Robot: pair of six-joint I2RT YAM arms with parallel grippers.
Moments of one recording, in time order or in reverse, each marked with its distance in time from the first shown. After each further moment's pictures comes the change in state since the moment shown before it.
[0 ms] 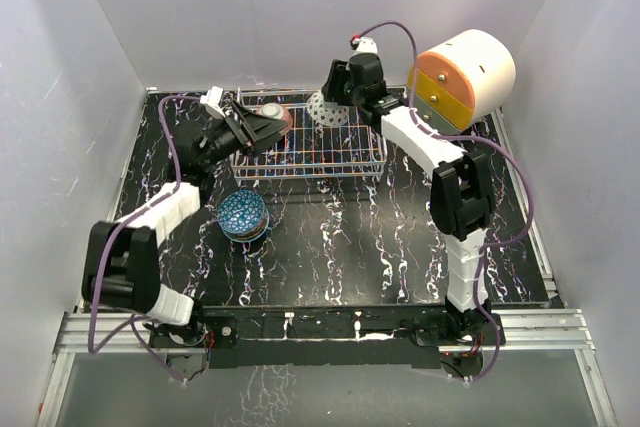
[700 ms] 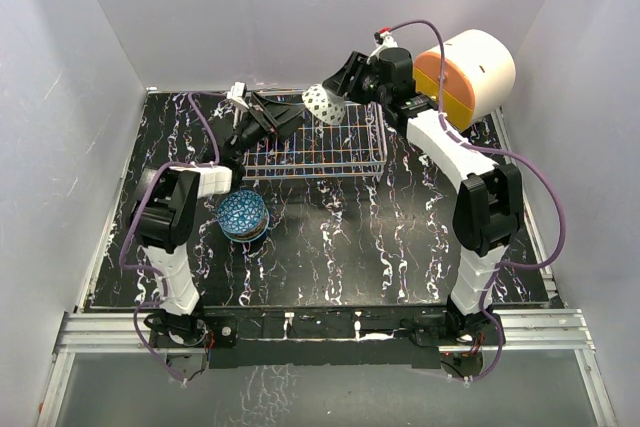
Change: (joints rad) left arm -0.089 0.492 0.174 0.495 -0.129 -0.198; right arm -0.088 -0.216 -0.185 0.076 -0.344 0.259
